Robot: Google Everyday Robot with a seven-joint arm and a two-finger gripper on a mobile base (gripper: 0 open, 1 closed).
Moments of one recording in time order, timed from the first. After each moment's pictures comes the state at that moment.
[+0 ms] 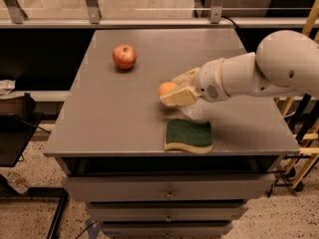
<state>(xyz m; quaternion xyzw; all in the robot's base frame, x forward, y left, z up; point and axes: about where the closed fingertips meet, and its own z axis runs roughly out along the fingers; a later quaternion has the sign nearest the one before) 0.569 -0.040 0.869 -0.47 0.74 0.23 0.43</state>
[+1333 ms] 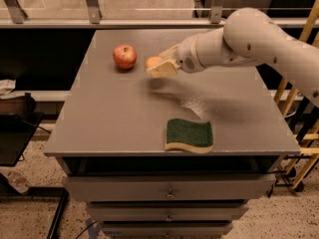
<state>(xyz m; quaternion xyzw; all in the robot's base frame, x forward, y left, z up) 0.672 -0.010 0.883 -0.47 0.73 0.20 0.46</state>
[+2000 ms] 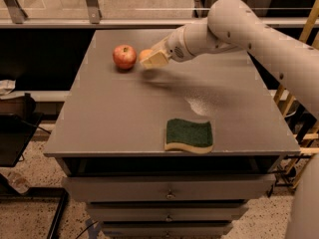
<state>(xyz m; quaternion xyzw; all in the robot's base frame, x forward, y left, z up) 0.720 0.016 0.881 -0.49 0.72 0.20 0.45</state>
